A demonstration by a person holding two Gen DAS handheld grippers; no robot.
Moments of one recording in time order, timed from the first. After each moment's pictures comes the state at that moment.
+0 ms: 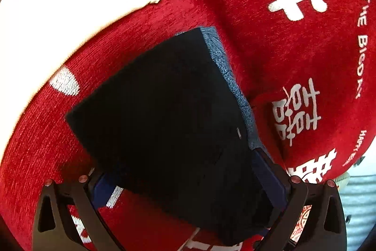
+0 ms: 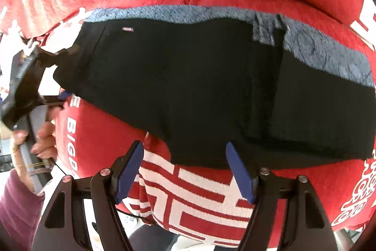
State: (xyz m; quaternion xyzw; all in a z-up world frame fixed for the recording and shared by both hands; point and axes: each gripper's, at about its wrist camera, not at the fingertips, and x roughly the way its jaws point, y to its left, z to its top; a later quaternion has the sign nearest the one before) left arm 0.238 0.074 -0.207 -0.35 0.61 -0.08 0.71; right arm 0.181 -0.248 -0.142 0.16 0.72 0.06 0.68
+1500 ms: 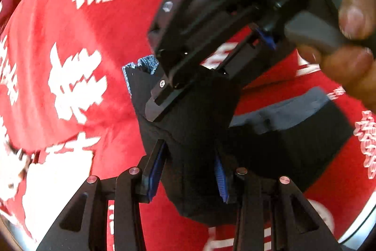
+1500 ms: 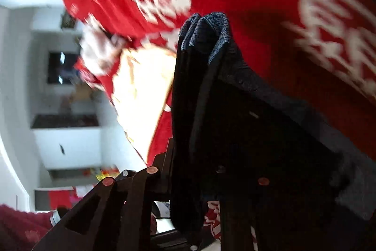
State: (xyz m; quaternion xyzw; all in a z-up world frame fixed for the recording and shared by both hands) left arm 0.135 -0.178 -0.046 0.20 0.41 -0.22 0.87; right arm 0.312 -0.260 -0.094 0.31 0.65 0.31 0.62
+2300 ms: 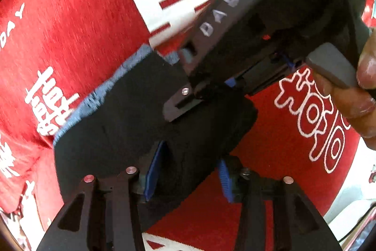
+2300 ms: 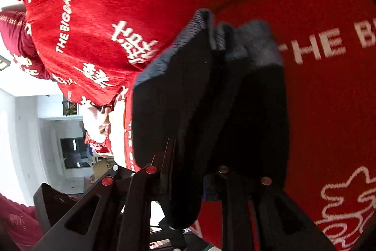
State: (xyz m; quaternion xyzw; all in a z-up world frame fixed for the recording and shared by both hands) left arm 0.031 -0.401 -0.130 0.31 0.46 -0.36 0.75; right arm 0.106 -0.538 -0.179 0.48 0.58 0.14 0.64
